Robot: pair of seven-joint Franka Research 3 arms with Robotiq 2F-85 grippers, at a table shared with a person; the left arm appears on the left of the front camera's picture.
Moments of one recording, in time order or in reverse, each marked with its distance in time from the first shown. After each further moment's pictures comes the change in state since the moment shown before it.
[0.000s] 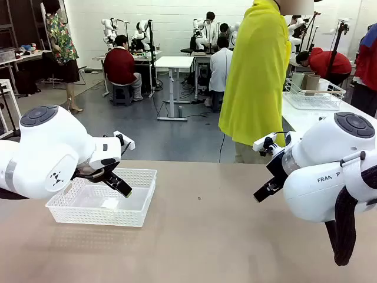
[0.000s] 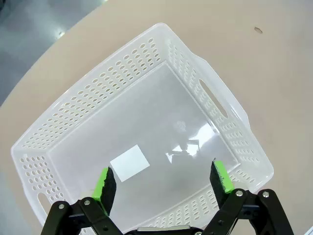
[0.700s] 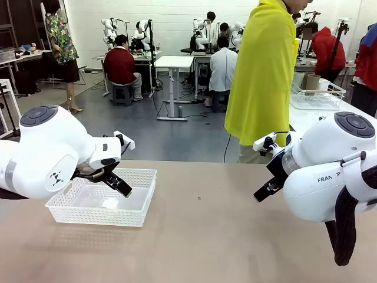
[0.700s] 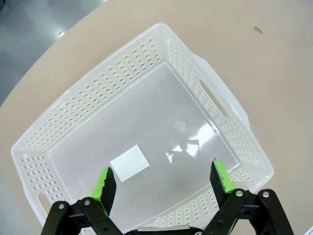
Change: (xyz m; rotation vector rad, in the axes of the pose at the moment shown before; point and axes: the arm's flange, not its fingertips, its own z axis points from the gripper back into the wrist) left arm 0.000 0.000 0.000 0.000 0.000 0.000; right arm 0.000 0.000 0.000 0.000 0.000 0.000
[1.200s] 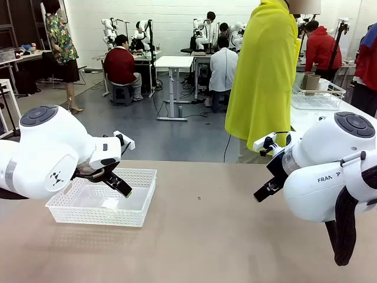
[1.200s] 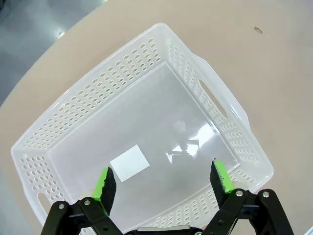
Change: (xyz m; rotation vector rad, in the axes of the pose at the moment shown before) left arm 0.000 0.000 0.000 0.000 0.000 0.000; right arm 0.000 0.000 0.000 0.000 0.000 0.000
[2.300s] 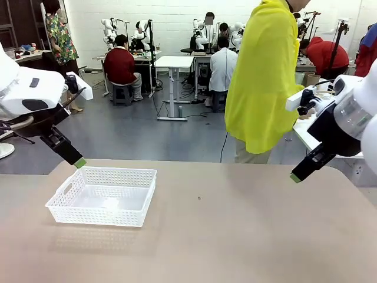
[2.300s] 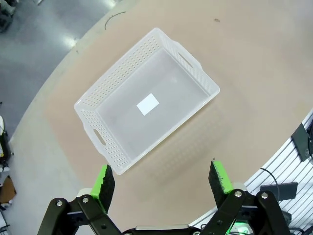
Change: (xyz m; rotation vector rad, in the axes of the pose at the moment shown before) left arm -0.012 -0.008 0.220 0.039 0.025 -0.144; right arm -0.002 0.015 0.186 -0.055 0.069 0.049
